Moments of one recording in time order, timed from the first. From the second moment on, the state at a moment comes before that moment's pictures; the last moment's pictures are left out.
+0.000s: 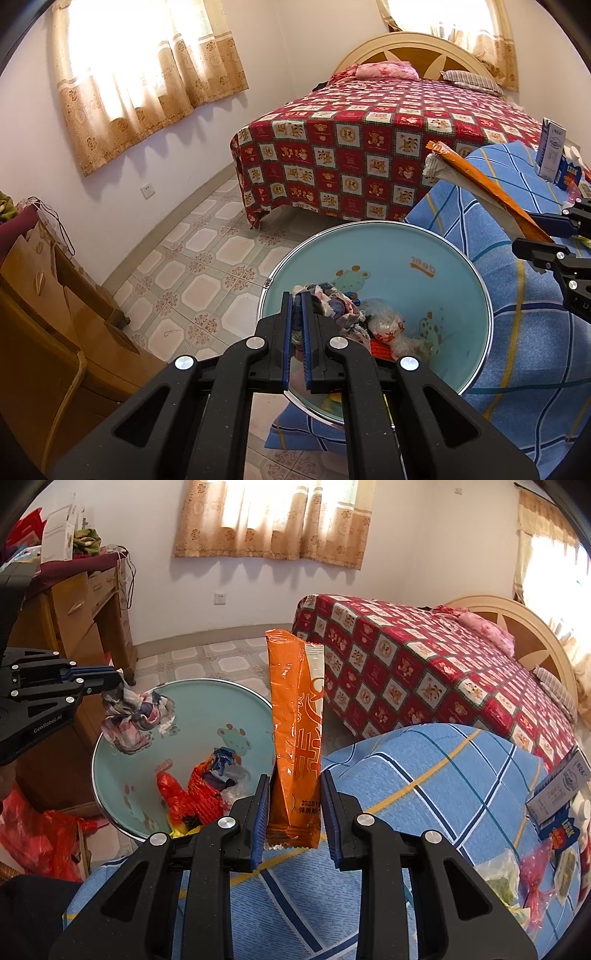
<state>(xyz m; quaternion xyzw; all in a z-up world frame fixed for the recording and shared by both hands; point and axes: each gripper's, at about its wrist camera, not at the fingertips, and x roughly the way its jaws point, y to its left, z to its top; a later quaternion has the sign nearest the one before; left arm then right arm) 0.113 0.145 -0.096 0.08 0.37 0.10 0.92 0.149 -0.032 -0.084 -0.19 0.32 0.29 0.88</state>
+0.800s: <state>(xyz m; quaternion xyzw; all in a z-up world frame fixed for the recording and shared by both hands) 0.108 0.136 -0.096 0.07 0.36 0.11 0.92 0.130 -0.075 -0.076 -0.17 0.31 0.28 0.89</state>
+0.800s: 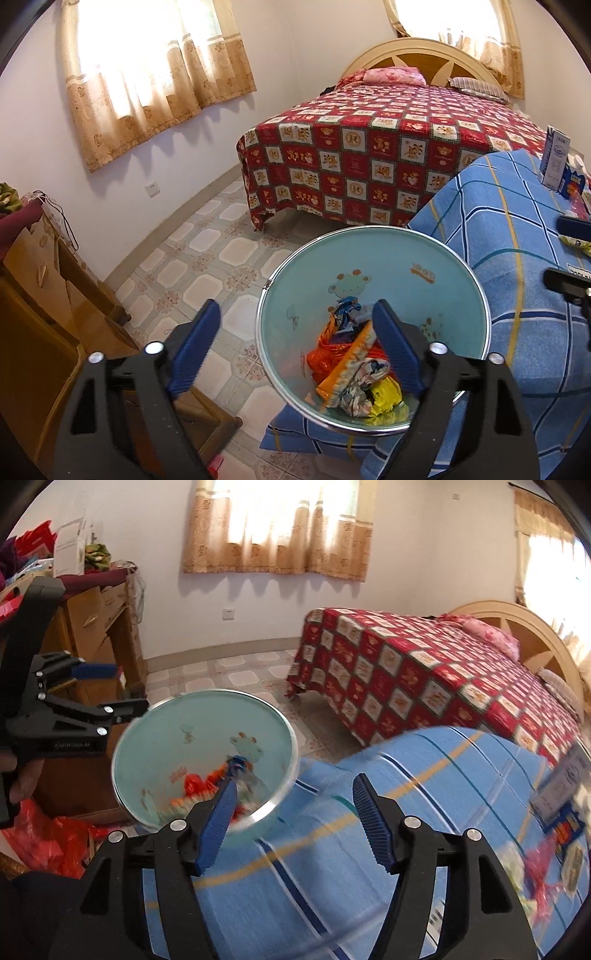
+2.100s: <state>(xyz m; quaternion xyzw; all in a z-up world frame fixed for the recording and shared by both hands) 0.152 0.045 -0.116 0.09 0.37 0.05 0.92 0.134 -0.276 -0.105 0.00 0.42 0.07 0.90</state>
